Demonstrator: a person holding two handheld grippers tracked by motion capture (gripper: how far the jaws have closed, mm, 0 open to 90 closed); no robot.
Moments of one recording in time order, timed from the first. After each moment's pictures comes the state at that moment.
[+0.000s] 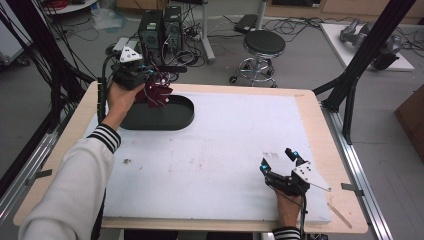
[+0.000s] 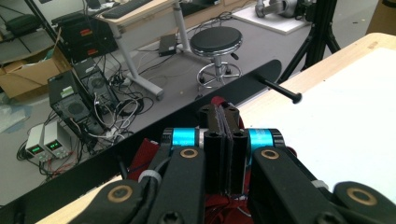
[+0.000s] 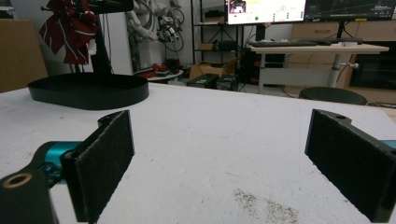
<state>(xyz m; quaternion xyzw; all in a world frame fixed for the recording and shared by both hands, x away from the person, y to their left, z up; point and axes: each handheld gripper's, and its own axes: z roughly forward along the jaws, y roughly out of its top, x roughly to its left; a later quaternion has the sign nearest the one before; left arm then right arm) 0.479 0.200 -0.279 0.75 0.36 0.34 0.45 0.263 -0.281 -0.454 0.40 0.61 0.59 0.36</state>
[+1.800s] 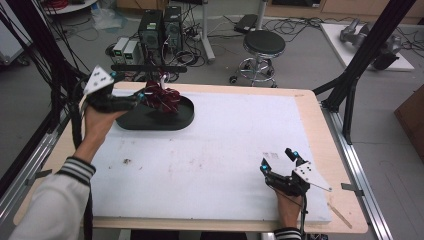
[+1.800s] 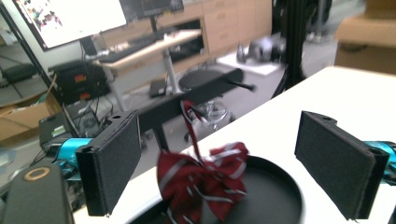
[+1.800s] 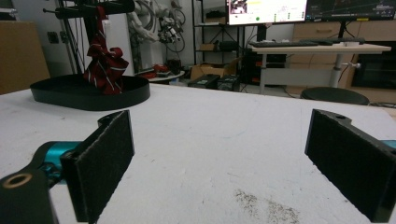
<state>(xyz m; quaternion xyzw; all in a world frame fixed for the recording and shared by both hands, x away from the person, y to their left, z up) 0.395 0.249 -0.304 0.70 0.30 0.36 0.55 0.263 -0.281 -0.454 0.41 0.60 0.59 0.35</state>
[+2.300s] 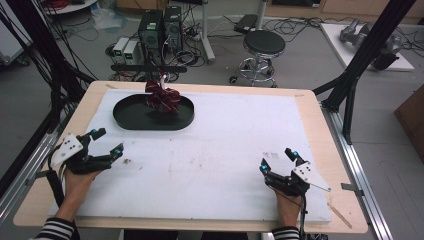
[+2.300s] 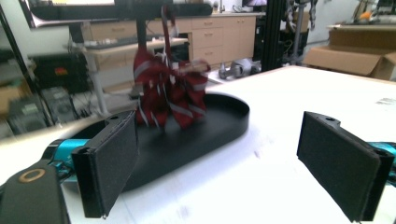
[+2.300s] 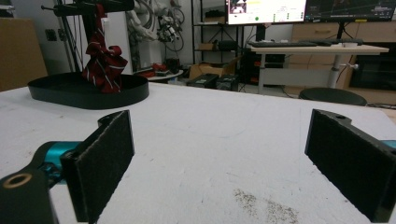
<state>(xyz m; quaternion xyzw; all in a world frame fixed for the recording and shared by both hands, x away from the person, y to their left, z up) 0.296 0.313 -0.426 0.65 0.32 0.32 0.61 0.262 -0.280 -0.454 0.41 0.61 0.58 0.36</state>
